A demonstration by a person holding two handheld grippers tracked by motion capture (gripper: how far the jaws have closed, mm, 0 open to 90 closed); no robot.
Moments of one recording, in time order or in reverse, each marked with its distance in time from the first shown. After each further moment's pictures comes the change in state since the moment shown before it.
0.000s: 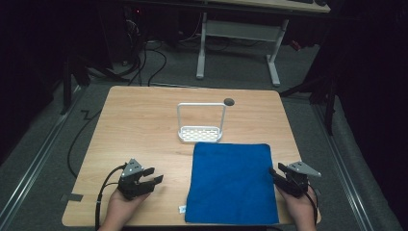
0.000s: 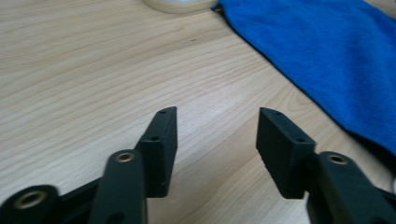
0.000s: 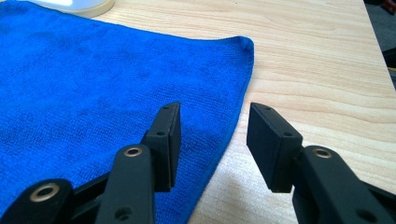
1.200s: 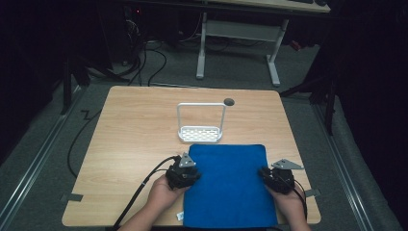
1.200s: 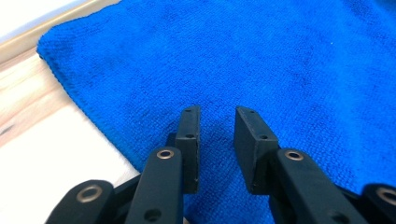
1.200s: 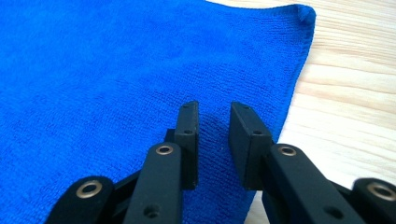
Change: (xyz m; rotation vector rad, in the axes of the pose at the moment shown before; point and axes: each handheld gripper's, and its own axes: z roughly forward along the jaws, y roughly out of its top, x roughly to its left) left arm -0.066 0.046 0.094 0.162 -0.087 0.192; right arm 0.024 0.003 0.027 0.115 0.126 -0.061
